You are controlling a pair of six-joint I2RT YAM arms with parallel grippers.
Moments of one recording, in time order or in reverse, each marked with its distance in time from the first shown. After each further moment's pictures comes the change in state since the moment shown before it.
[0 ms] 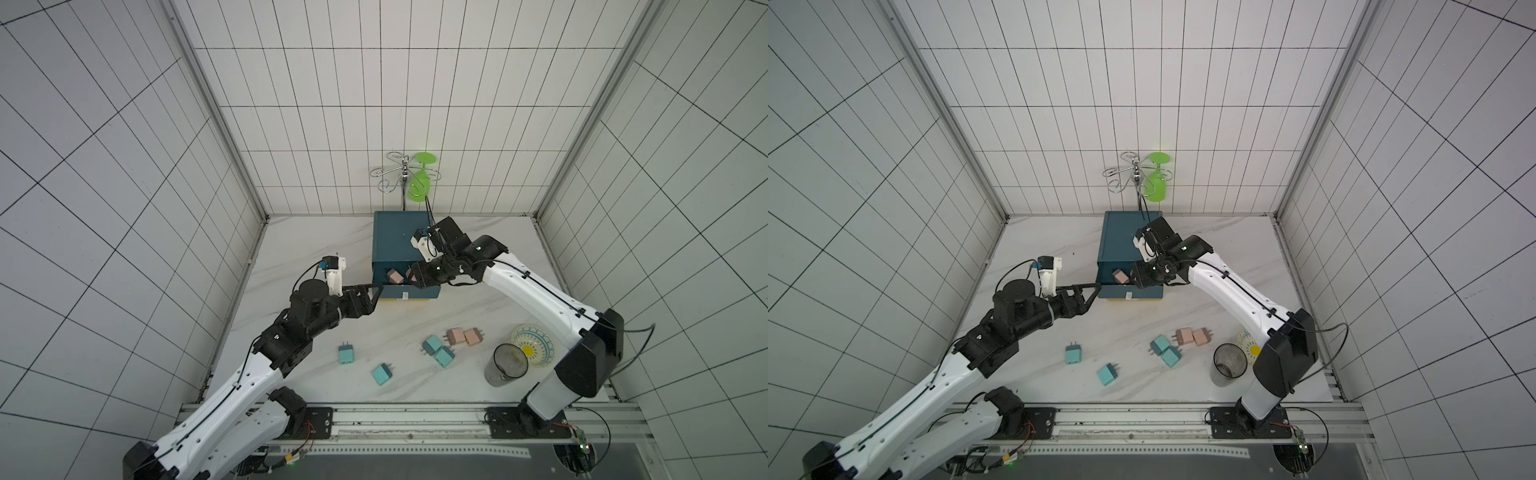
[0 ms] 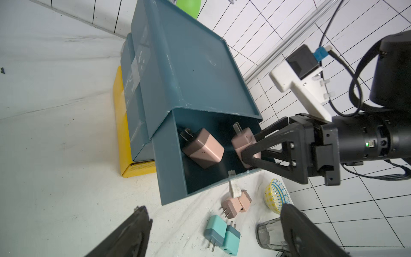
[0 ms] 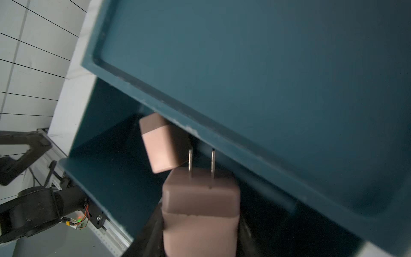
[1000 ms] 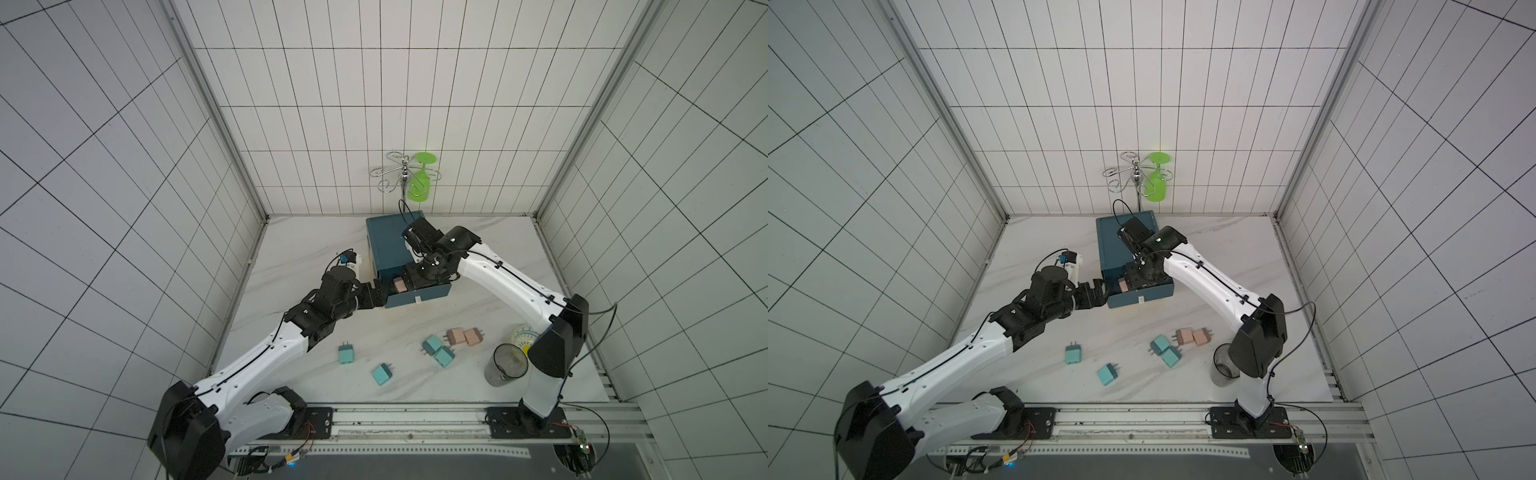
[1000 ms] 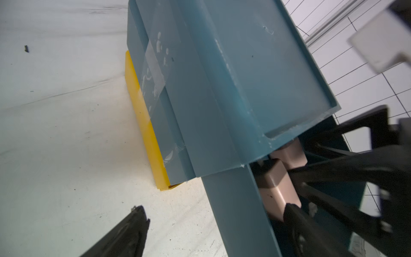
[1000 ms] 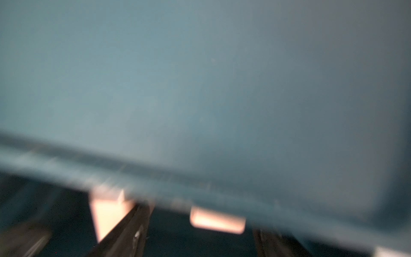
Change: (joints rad) left arm -0.027 0.279 0.082 -0.015 -0.127 0.056; right arm 0.087 0.122 0.246 -0.258 0.277 0.041
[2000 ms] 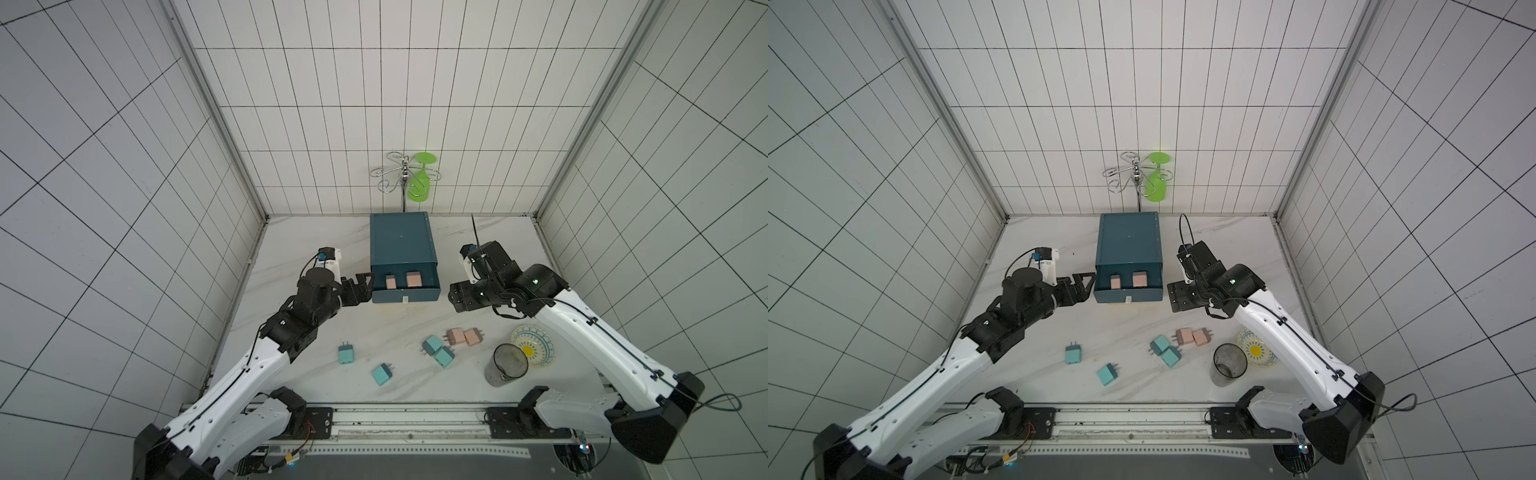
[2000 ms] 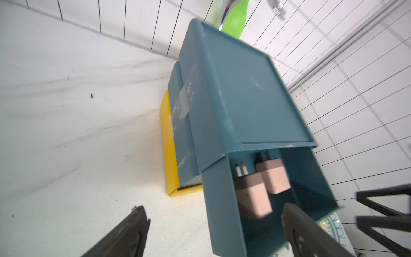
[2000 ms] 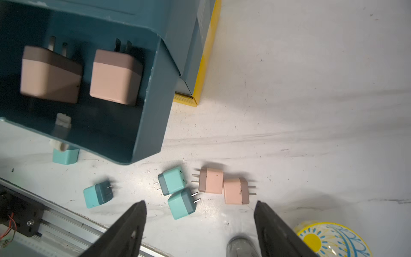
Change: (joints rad) left arm 0.075 -0.254 -0.026 -0.028 -0.027 0.031; right arm -0.142 -0.534 -0.544 0.136 -0.021 -0.075
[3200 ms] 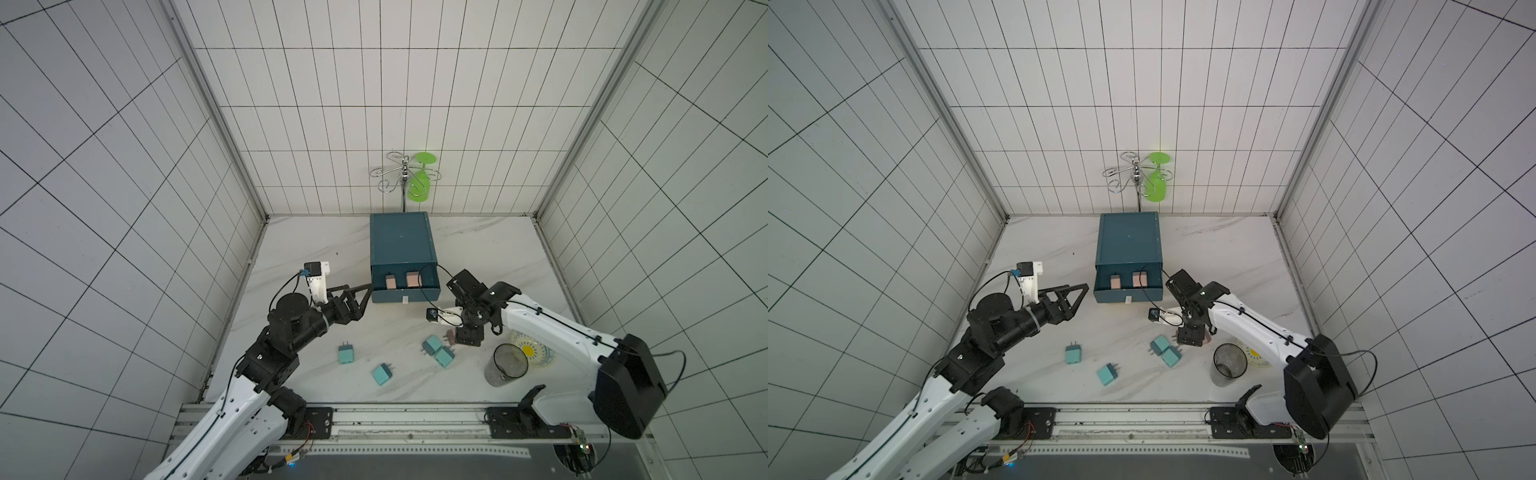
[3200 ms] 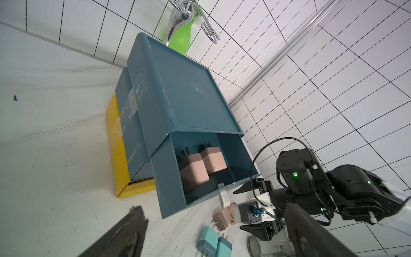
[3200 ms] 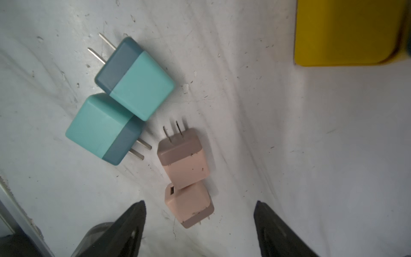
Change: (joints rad) left arm 0.001 -0.235 -0.123 0.063 0.174 -0.099; right arm 0.023 0.158 -0.343 0.181 -0.020 -1.123
